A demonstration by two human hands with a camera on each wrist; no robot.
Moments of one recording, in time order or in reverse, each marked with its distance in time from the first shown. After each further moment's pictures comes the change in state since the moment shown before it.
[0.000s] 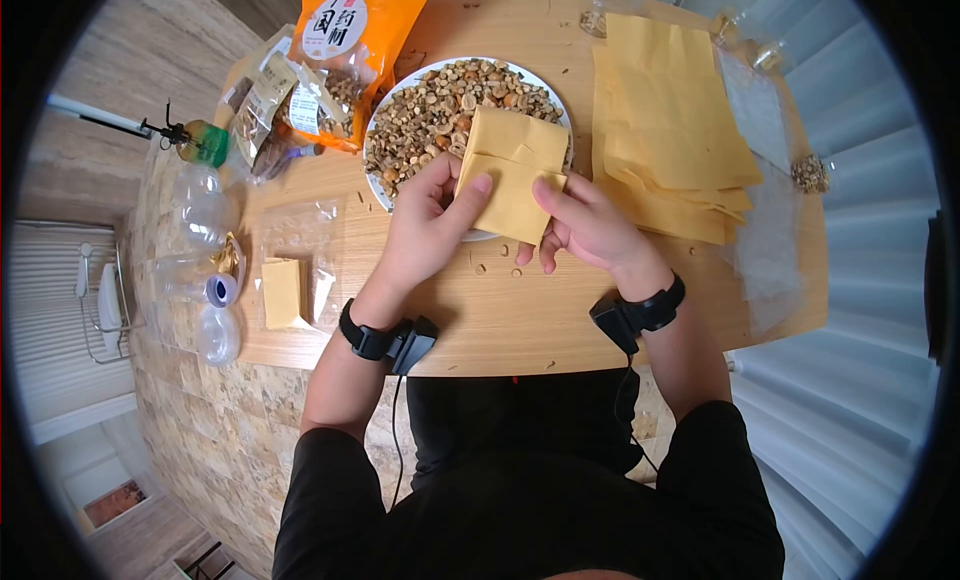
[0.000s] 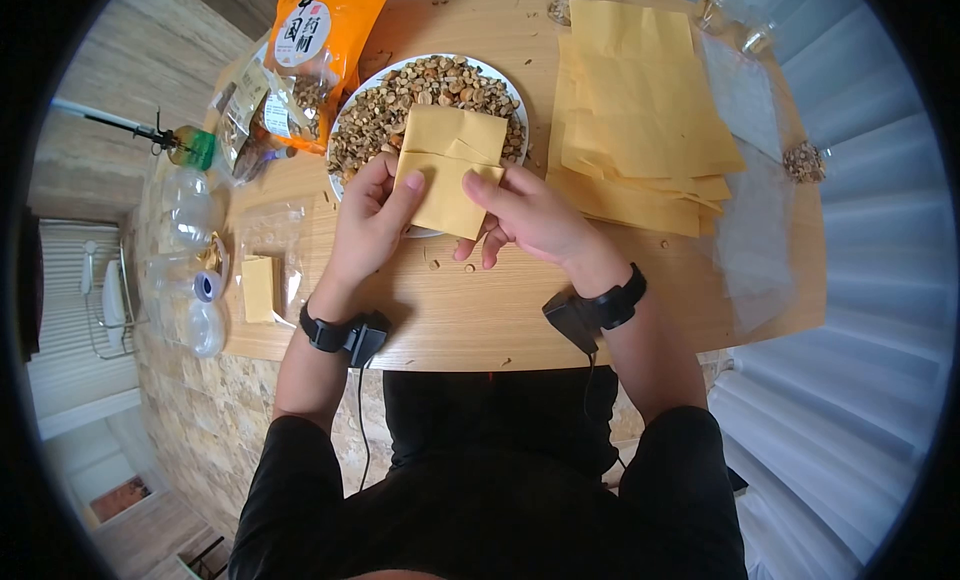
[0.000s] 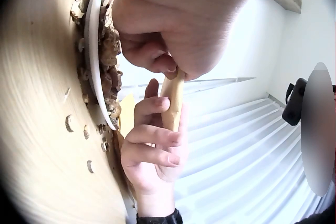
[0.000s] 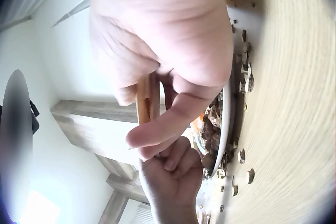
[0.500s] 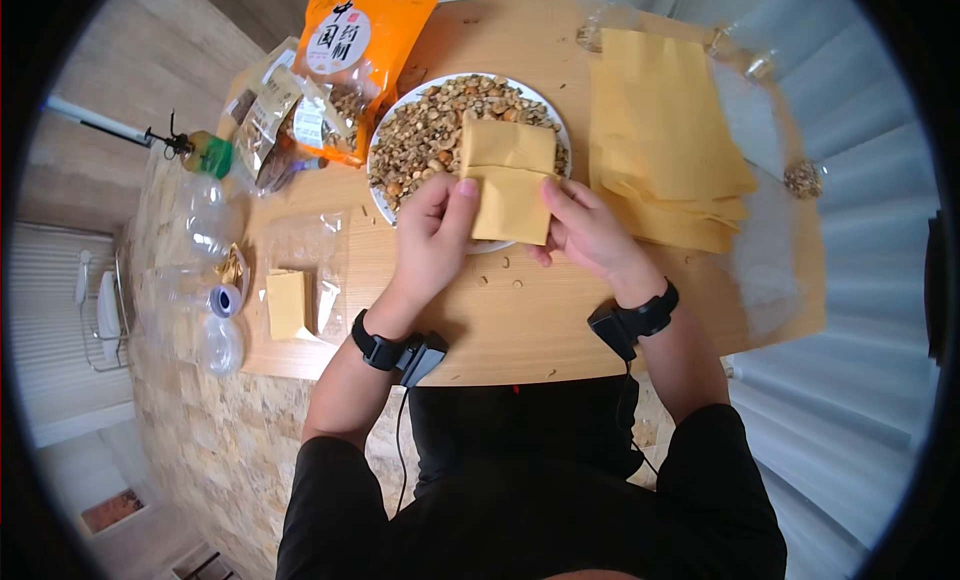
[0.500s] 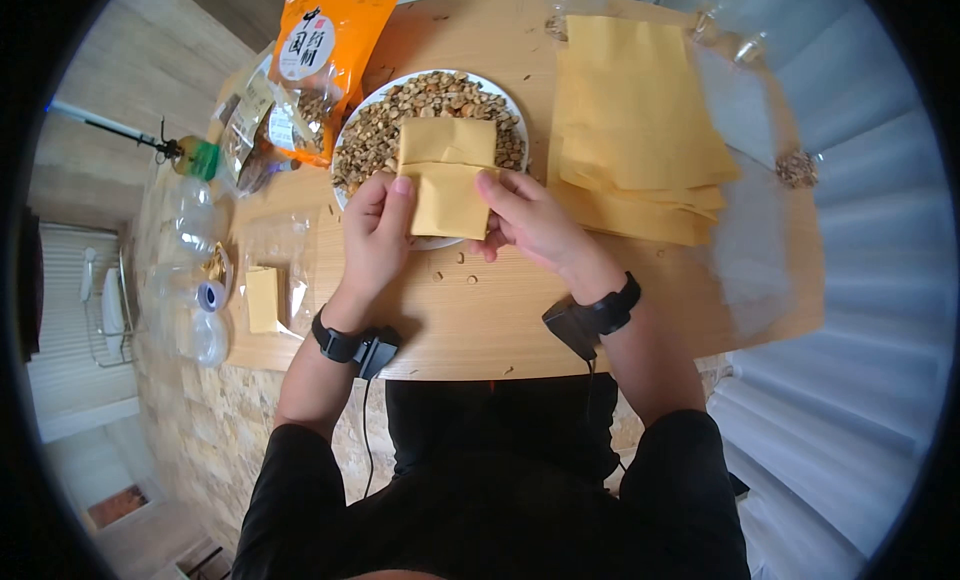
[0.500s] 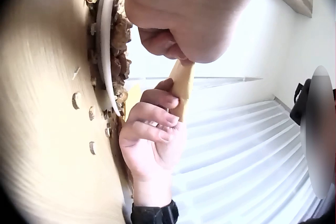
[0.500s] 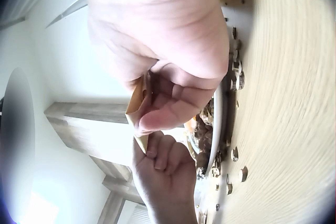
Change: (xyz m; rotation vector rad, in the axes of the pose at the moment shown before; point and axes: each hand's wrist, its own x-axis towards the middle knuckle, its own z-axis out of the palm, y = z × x) left_hand -0.003 -0.003 0.006 0.069 0.132 0.170; right_hand 0.005 0.003 -0.001 -0.013 0.138 0.005
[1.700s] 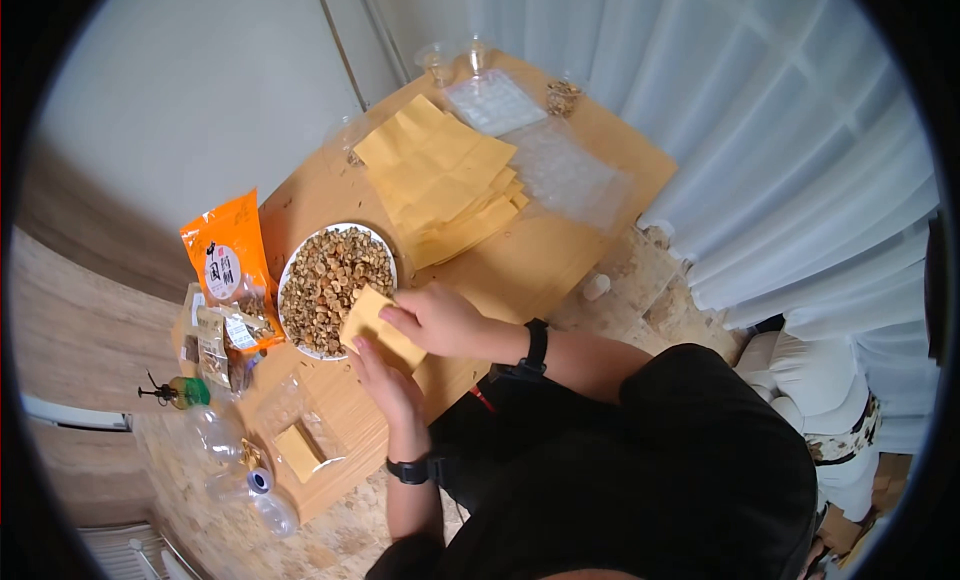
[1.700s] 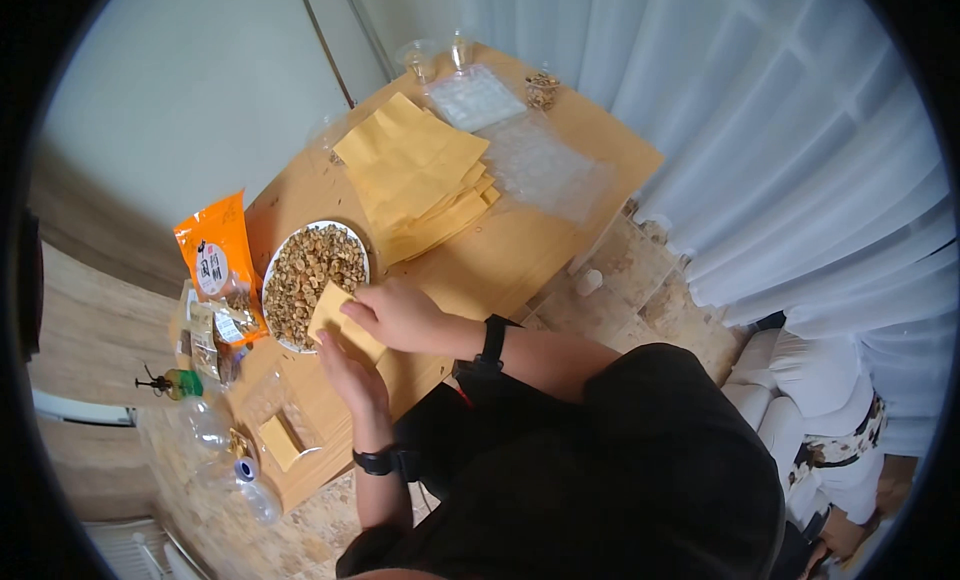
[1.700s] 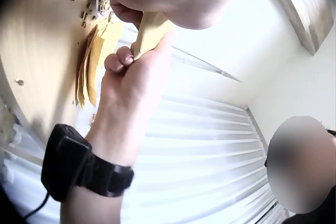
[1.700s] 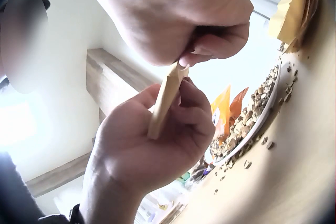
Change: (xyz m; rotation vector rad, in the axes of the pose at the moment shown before) left_hand -0.078 0.032 0.052 -0.554 0.133 -0.208; right_hand -0.080 0.006 0.085 -1.064 0.706 -0.621
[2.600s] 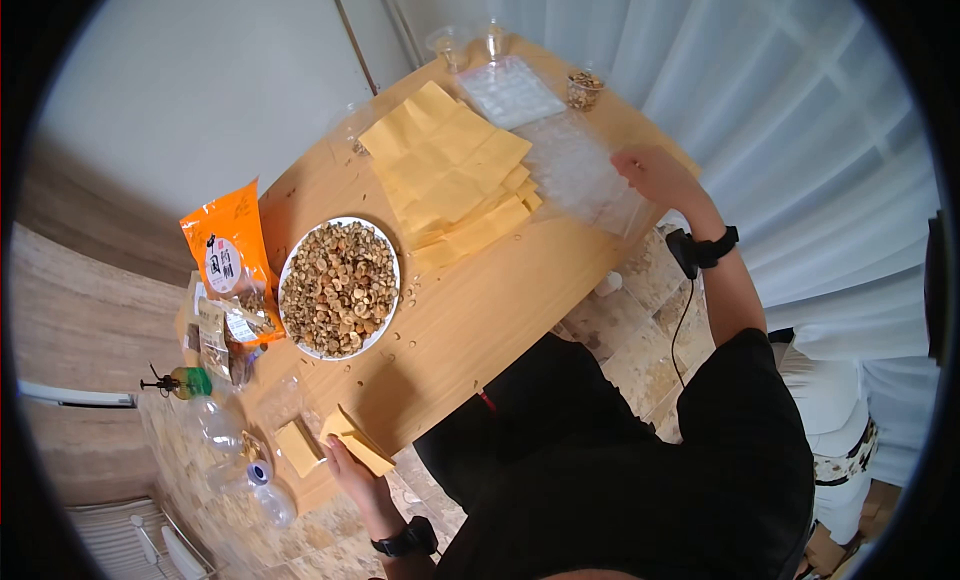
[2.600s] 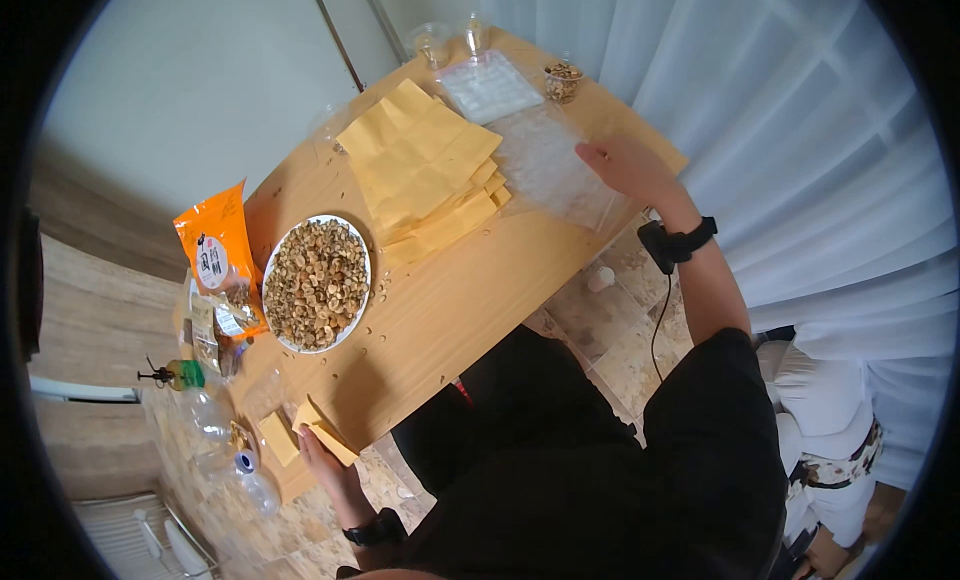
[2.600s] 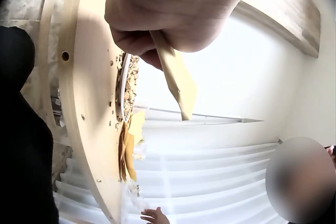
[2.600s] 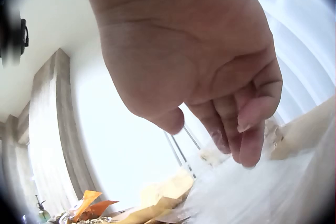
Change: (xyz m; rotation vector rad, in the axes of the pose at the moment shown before) left_hand -0.067 0.048 -0.111 0.241 0.275 -0.093; right_hand -0.006 0.132 -0.294 -0.503 -0.044 0.506
